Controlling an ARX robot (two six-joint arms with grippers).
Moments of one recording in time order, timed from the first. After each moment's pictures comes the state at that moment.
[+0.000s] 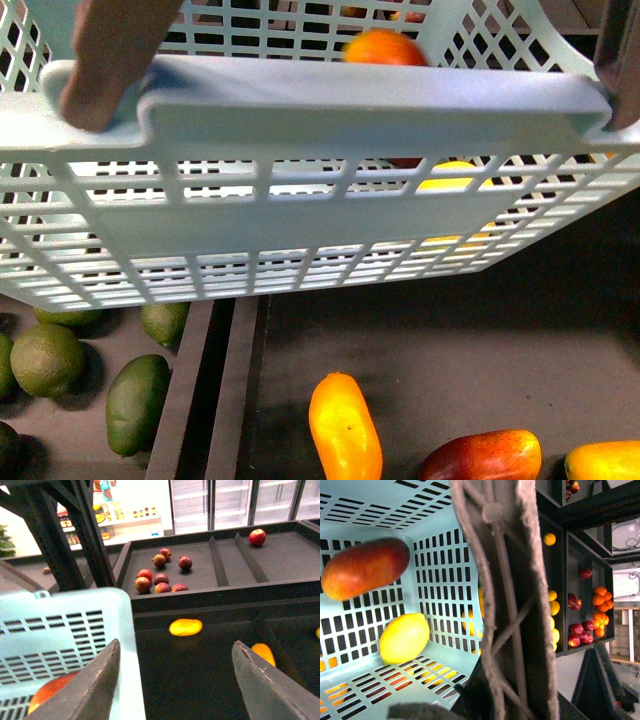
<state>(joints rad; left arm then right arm) -0.58 1.57 1.46 -0.46 0.24 -0.89 0.18 0.83 0.38 0.44 0.17 0.06</state>
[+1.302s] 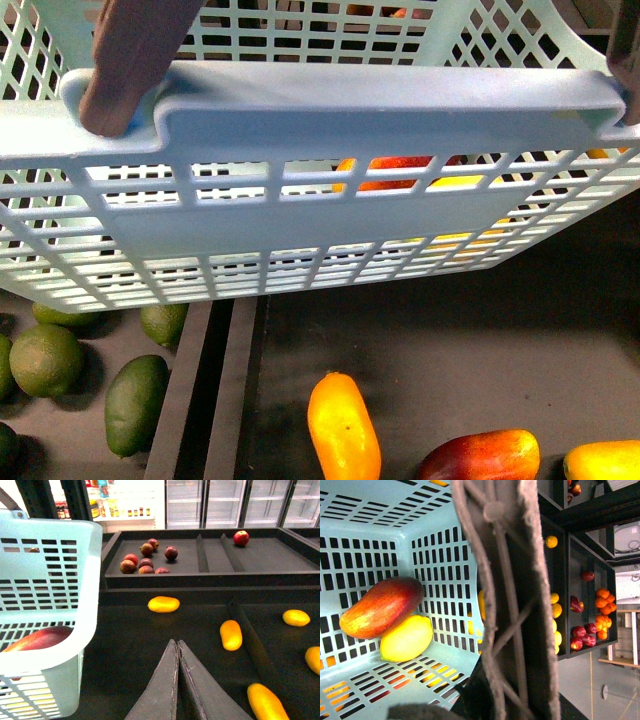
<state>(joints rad) -0.58 1.57 1.46 -0.46 0.24 -0.89 0.00 0.27 0.02 0.27 0.00 0.01</state>
